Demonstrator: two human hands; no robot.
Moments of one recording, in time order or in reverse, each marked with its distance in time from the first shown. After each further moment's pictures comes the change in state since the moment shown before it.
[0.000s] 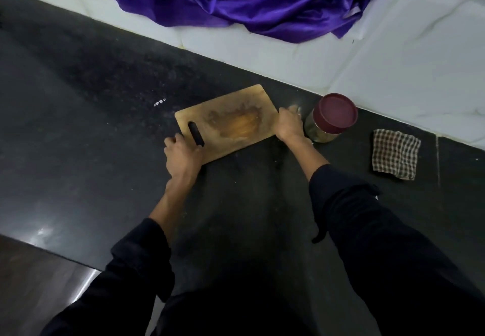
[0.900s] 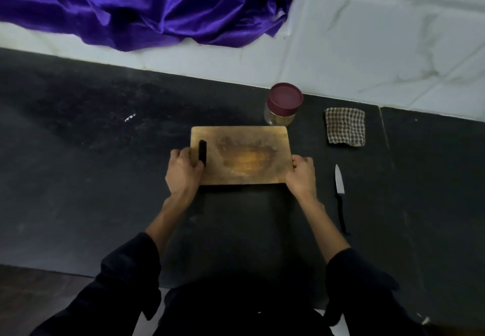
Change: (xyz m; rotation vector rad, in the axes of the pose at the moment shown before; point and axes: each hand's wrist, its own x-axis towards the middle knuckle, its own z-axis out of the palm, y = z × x) left_hand -0.079 -0.002 0.016 0.013 -0.044 0.395; right_hand -0.192 0.106 0.013 0.591 0.153 0.300
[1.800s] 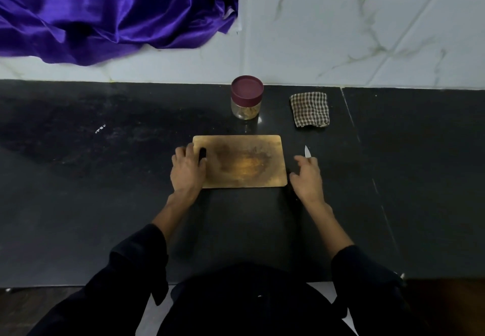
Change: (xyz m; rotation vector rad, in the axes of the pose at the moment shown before) left_hand -0.029 0.041 0.043 0.147 -0.077 0.229; right_hand -0.039 0.072 -0.053 -0.065 0.054 0.061
